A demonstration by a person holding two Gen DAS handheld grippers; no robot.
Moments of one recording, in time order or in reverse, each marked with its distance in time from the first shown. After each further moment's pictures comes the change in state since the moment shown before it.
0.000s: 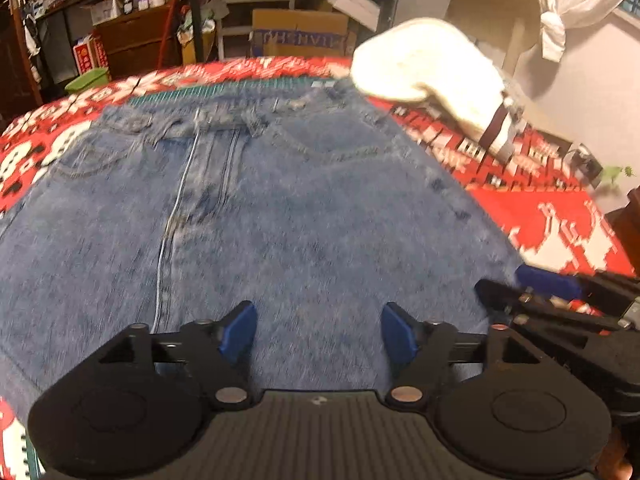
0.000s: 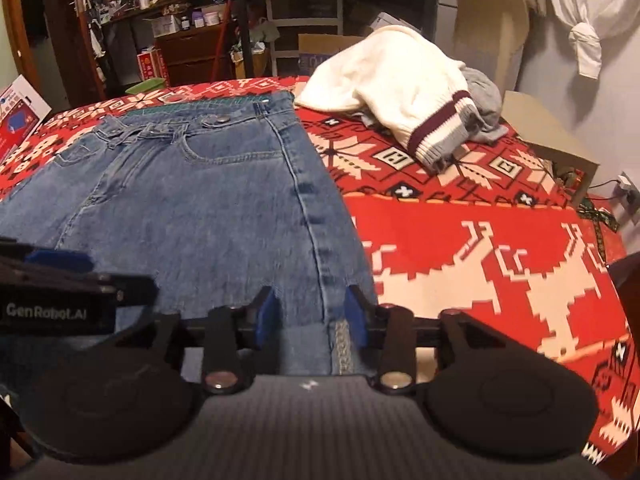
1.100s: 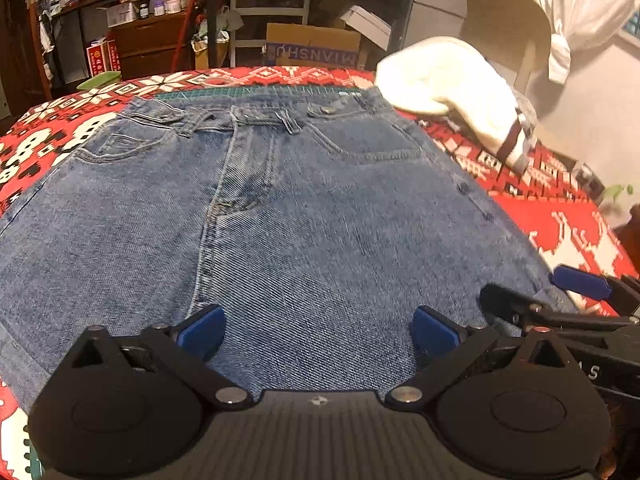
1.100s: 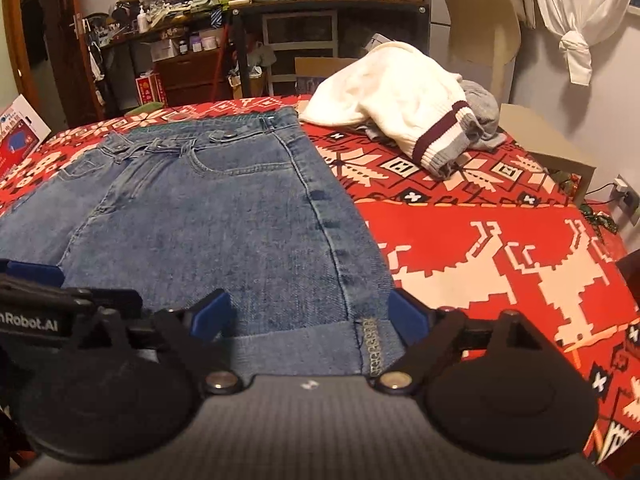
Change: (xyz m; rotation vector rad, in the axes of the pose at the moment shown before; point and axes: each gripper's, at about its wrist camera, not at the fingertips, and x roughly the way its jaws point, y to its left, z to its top) left arm -0.007 0.032 -0.014 -0.071 -0.073 -0.023; right arm -0.005 0.011 -0.007 0.021 -0.074 -0.045
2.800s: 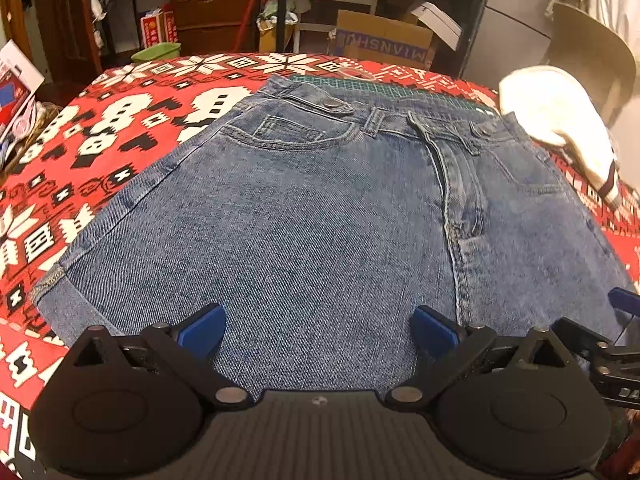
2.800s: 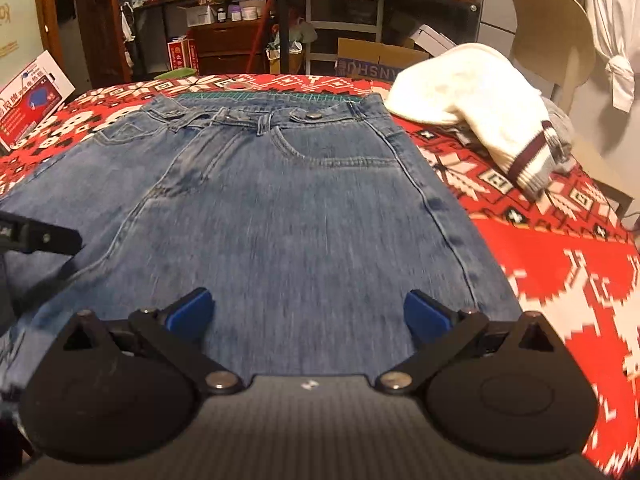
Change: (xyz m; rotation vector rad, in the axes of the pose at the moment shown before) left arm 0.000 0.128 0.017 -0.048 0.062 0.117; right arm 0.026 0.075 0.007 -0.079 0.069 0.098
